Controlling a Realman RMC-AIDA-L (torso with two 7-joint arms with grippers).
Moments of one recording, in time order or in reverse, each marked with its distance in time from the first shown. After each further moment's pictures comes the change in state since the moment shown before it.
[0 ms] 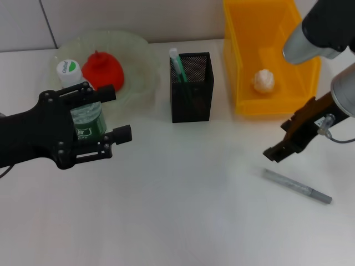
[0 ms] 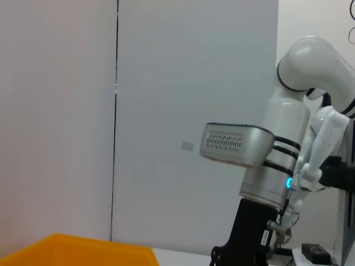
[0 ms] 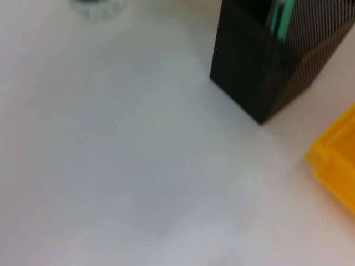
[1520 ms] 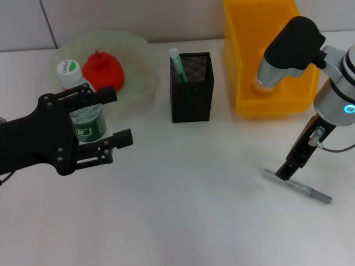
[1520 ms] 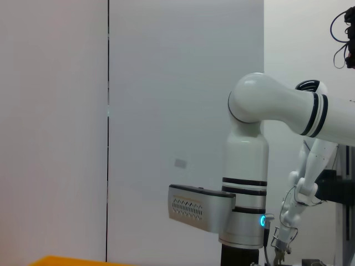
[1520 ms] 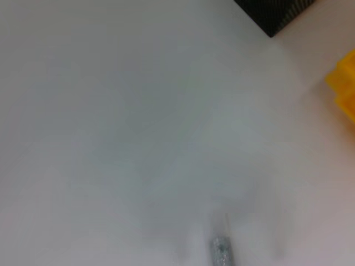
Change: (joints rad) left arm 0.006 0.001 0.009 -0.062 -0.049 0.029 0.089; right arm 0.184 -0.002 -0.019 0.356 -0.150 0.016 0.009
